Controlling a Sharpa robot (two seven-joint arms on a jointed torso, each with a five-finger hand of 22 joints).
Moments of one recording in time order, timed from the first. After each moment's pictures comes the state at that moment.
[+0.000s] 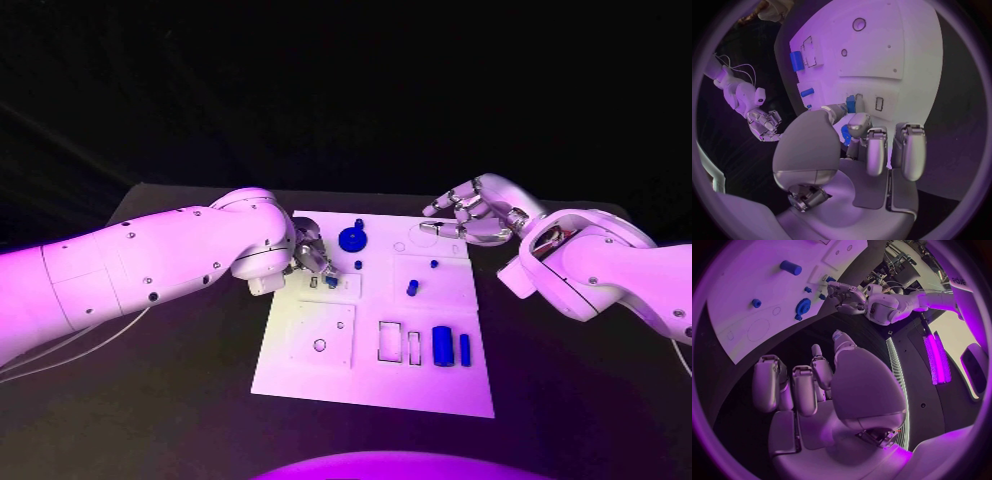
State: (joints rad) left arm 1.30 -0.64 -0.06 1.46 -0.96 0.11 -0.70; left_hand 1.25 -0.16 0.60 0.25 0.16 1.00 0.06 0.42 0.74 1.35 -0.01 1.10 1.12 1.47 -0.07 1.57 1.31 0.02 1.47 0.04 1.56 1.31; right arm 1.31 -1.00 -0.13 1.74 -0.93 -0.48 -0.05; right_hand 1.37 -0.11 0.02 0.26 0.34 0.99 0.14 0.14 0.17 1.33 0.06 1.30 1.28 1.47 0.00 1.48 1.31 0.05 1.41 0.10 1.33 1.31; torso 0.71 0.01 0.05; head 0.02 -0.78
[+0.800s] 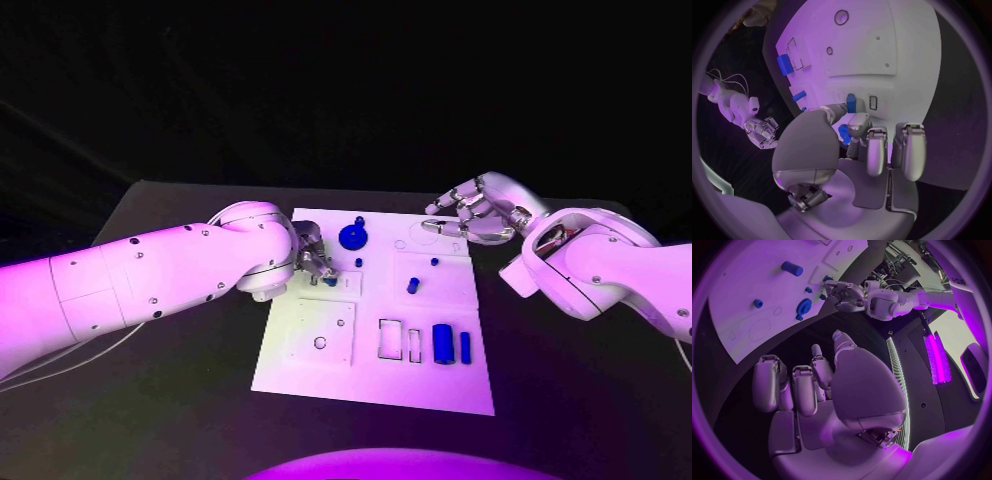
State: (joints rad) left arm 1.26 -0.65 -0.06 1.48 -1.10 0.04 -0.70; left_hand 1.23 -0.17 0.62 0.23 0.17 0.99 0.06 0.42 0.74 1.35 -0.02 1.10 1.12 1.47 -0.07 1.57 1.31 0.02 1.47 0.04 1.56 1.31; right arm 1.31 -1.00 -0.13 1.74 -0.93 -0.48 -0.05; right_hand 1.37 -0.11 0.02 0.27 0.34 0.99 0.14 0.14 0.17 1.33 0.06 1.30 1.28 1.47 0.00 1.48 1.31 0.05 1.41 0.10 1.33 1.31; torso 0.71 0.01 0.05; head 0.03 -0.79
